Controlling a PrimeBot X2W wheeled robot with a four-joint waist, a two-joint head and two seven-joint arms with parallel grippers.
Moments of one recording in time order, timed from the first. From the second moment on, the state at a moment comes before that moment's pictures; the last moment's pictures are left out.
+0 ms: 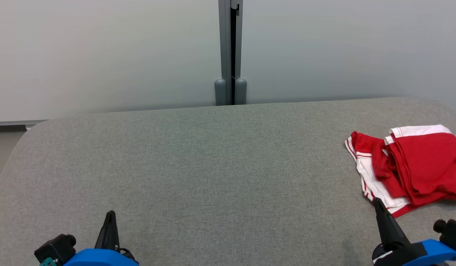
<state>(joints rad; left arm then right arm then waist) 0.04 0.19 -0.19 0.24 -0.77 0.07 -0.13 0.07 -0.05 -0.08 0.08 0.62 0.13 0.04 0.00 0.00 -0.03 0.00</state>
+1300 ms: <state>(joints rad) -0.03 0.12 -0.04 0.24 -1.20 -0.03 -0.01 -0.02 -0.05 -0.10 0.17 1.12 0.13 0.08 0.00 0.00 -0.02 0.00</state>
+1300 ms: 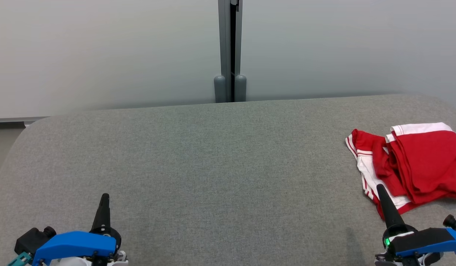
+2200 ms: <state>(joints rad) -0.07 0.09 0.03 0.24 -1.41 -0.08 0.05 -0.06 -0.05 -0.10 0.21 1.37 0.13 0.10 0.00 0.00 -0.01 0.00</state>
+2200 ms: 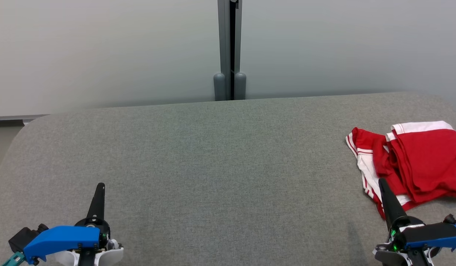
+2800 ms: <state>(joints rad) -0.09 0.07 0.08 0.24 -1.53 -0.11 0.08 -0.08 -0.05 -0.11 0.23 1.50 0.13 0.11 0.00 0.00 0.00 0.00</state>
